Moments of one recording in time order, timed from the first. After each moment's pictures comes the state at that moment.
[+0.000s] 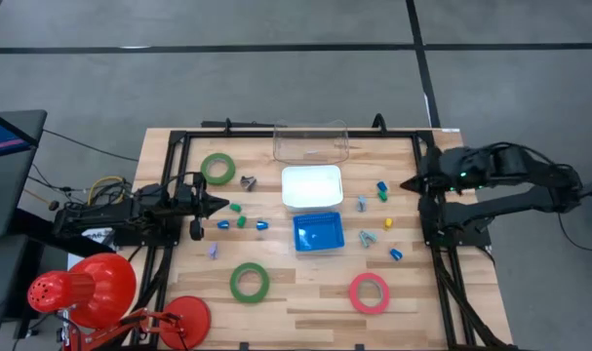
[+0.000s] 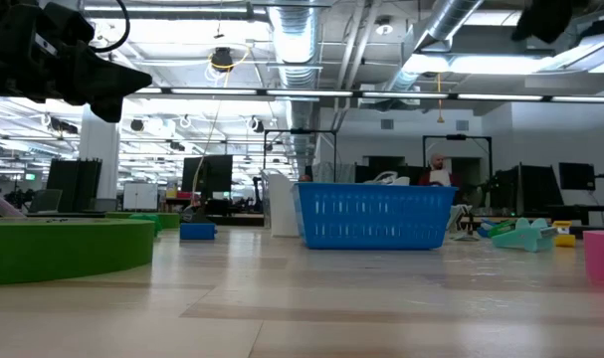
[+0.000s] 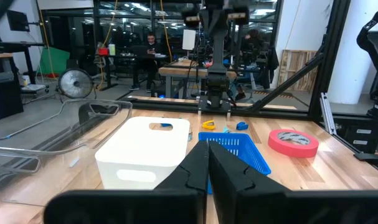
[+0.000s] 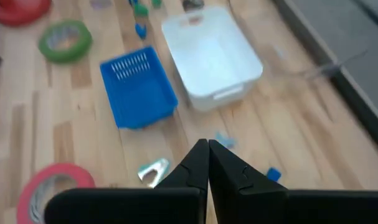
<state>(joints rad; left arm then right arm) 0.08 0.02 0.01 0.05 -0.05 -0.03 0.00 0.71 1.07 -1.17 0.18 0.24</state>
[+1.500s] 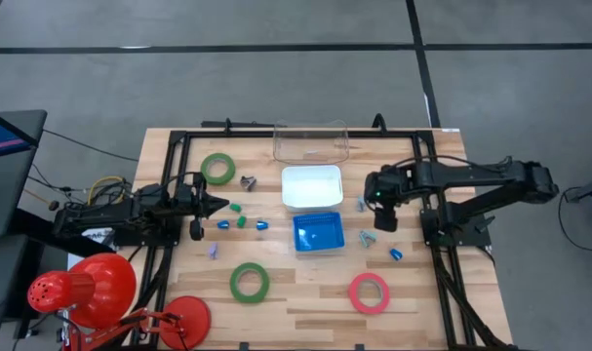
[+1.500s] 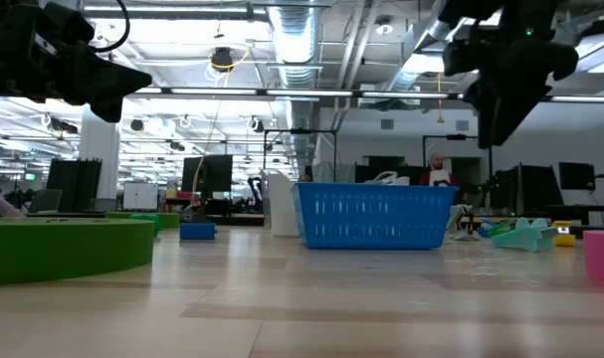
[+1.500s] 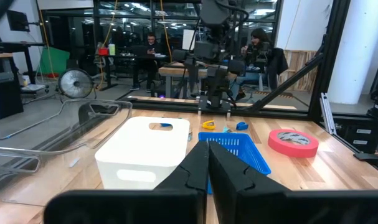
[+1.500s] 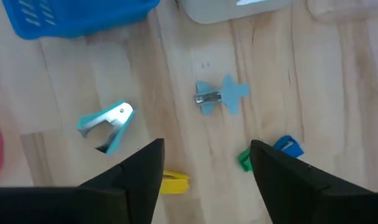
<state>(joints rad) 0.08 0.02 0.01 0.05 -0.05 -0.03 -0.06 1.19 0.92 -1.04 0.16 0.05</state>
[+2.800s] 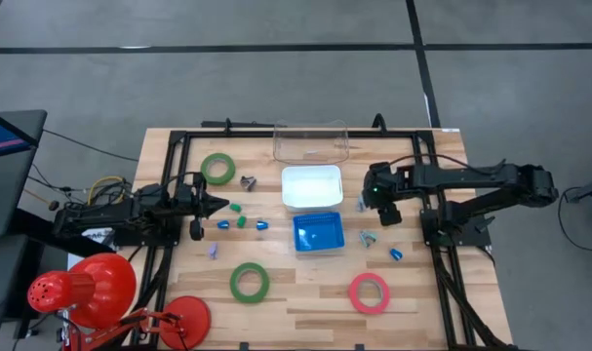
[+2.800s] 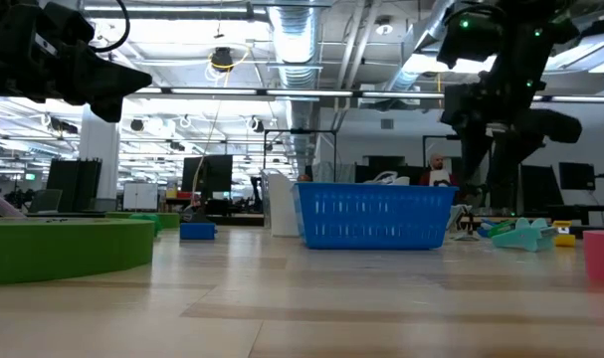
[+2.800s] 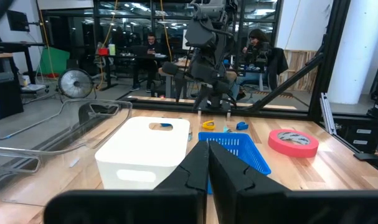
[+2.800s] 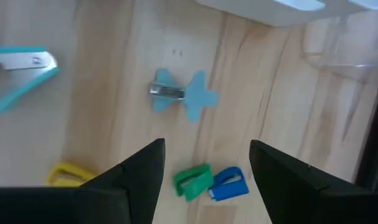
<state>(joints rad) 0.08 0.02 0.01 0.05 -0.05 -0.03 -0.16 1.18 0.72 -0.77 0.24 -0.46</state>
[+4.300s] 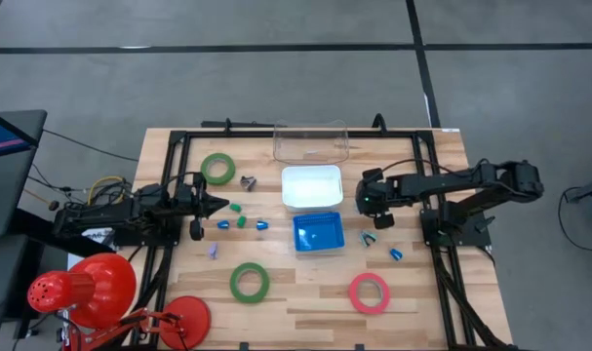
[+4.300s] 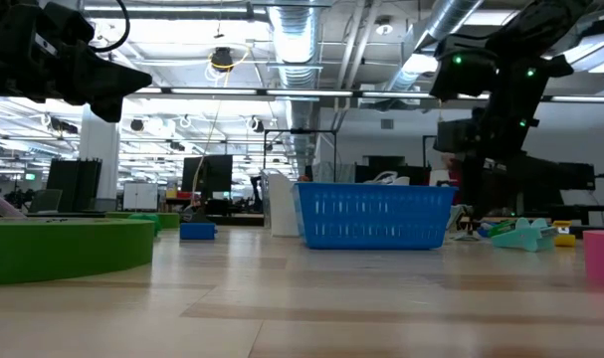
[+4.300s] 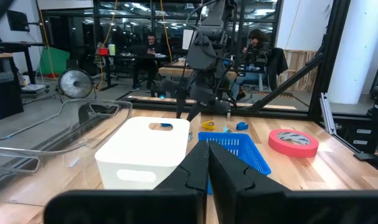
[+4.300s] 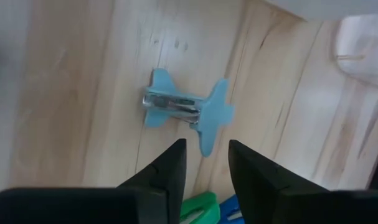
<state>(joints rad) 0.08 0.02 0.01 0.05 -0.05 -0.03 -0.14 1.32 0.62 -0.56 0.32 -0.48</state>
